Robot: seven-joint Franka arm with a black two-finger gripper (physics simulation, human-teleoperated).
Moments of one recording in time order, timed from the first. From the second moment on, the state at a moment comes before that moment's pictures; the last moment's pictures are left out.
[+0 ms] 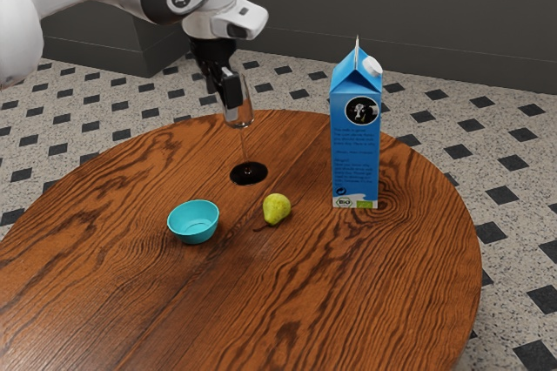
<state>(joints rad) -0.17 0.17 0.00 -1.46 0.13 1.69 0.42</state>
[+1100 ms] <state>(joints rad) -0.17 0.59 0.07 -1.48 -0.13 1.96 0.21</state>
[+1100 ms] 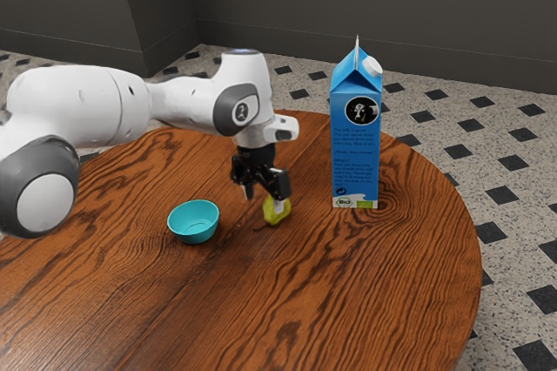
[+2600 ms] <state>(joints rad) -0.15 0.76 0.09 -1.34 -0.18 2.12 -0.06</state>
